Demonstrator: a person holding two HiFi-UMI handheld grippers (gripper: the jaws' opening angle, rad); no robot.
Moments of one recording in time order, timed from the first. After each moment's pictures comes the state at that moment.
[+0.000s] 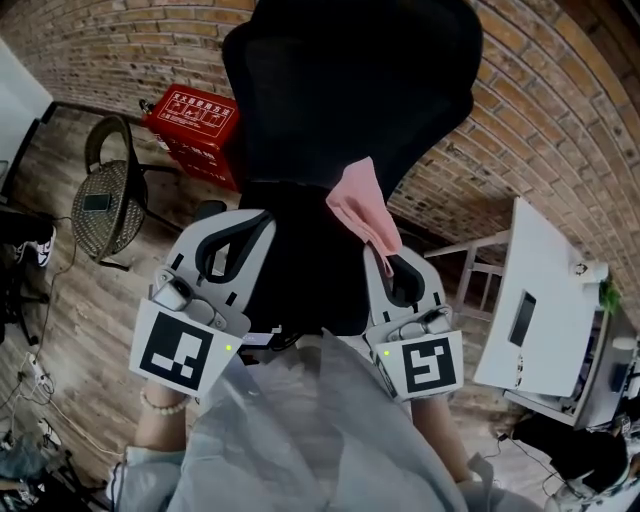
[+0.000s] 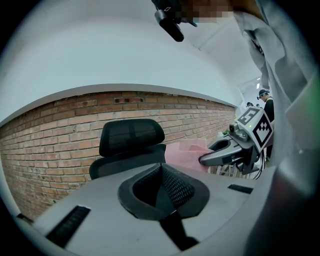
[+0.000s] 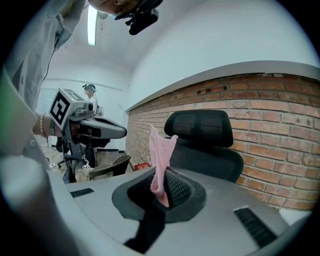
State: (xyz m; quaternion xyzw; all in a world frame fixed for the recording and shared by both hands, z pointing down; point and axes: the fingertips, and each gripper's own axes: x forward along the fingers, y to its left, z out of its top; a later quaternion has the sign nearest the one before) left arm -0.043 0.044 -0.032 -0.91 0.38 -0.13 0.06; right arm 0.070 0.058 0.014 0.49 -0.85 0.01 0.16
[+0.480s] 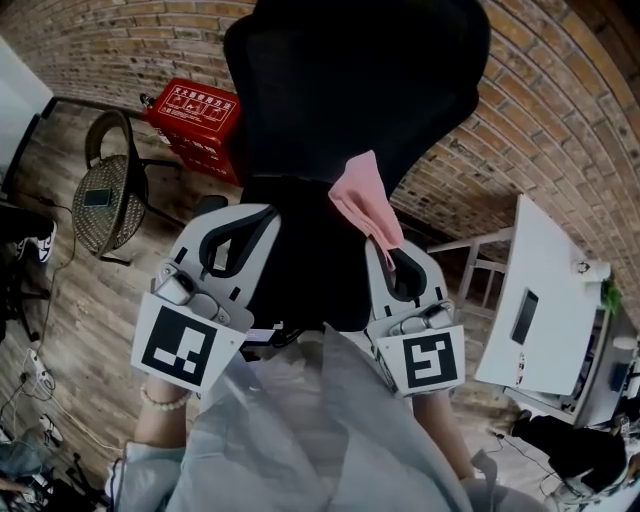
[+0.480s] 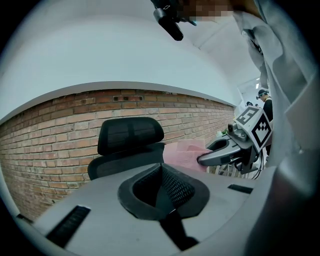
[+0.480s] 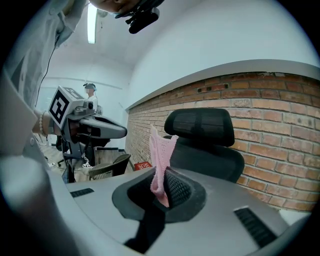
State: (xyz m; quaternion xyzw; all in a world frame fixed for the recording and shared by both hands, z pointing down) left arm -0.041 0.040 -0.026 -0.92 0.37 -0.14 0.06; right arm 0.068 0.053 0.020 0.49 -0.85 0.01 0.16
